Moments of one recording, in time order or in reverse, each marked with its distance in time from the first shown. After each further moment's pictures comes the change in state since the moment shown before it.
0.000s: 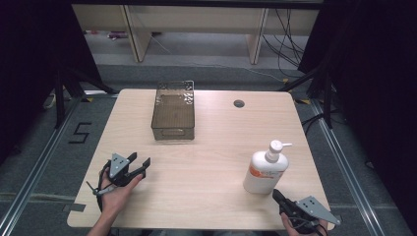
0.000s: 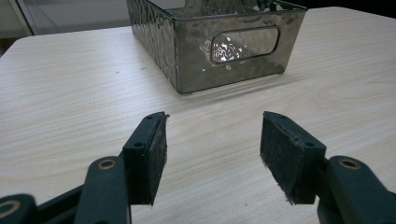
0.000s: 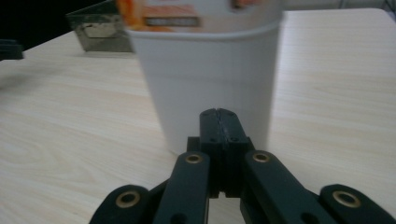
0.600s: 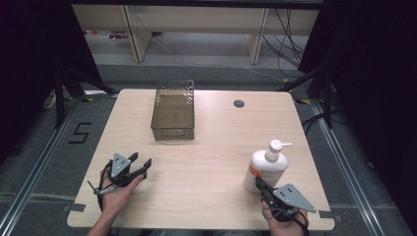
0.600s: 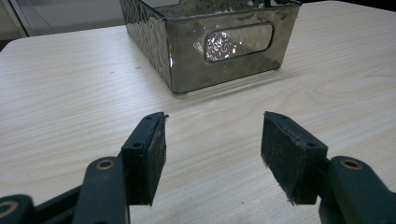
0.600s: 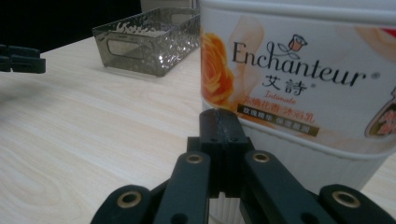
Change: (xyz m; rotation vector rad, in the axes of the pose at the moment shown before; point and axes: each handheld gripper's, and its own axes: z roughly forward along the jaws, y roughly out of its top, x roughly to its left) left arm -0.001 0.001 0.001 0.015 -0.014 0.027; right arm 0.040 0.033 0.031 -0.049 -0.007 -0.123
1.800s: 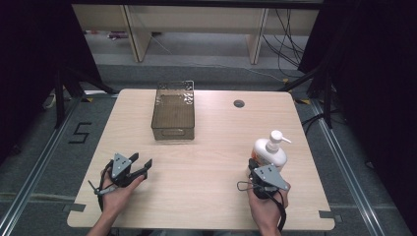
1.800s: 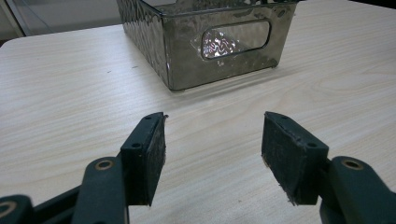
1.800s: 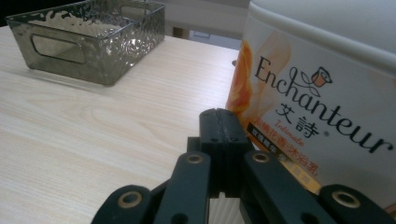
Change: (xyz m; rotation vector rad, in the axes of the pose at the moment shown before) left arm -0.001 0.000 0.000 0.009 -0.006 0.007; right arm 0.015 0.022 0.057 0.039 -0.218 -0.031
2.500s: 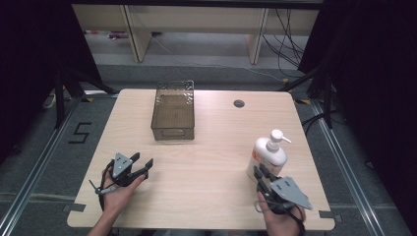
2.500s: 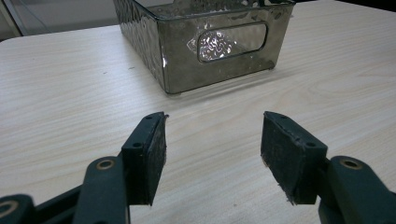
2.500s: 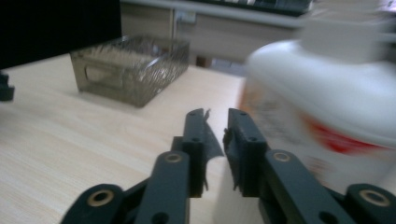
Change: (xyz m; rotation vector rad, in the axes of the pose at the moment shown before) left arm -0.002 0.001 0.003 -0.007 -0.006 -0.010; right arm -0.021 0.002 -0.054 -0.141 0.104 -0.022
